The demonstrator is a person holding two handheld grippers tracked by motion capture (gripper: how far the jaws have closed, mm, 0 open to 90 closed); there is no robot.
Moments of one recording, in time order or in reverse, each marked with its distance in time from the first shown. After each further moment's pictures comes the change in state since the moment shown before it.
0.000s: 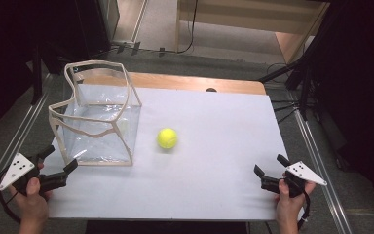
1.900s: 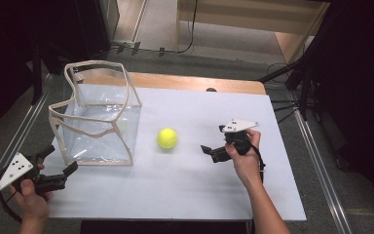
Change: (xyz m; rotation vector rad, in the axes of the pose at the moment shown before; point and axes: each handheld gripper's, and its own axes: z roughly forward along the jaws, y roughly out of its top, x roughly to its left) left arm 0.001 0.001 -0.001 -0.016 -0.065 -0.007; right arm 0.104 0.108 0.116 0.298 0.361 -0.269
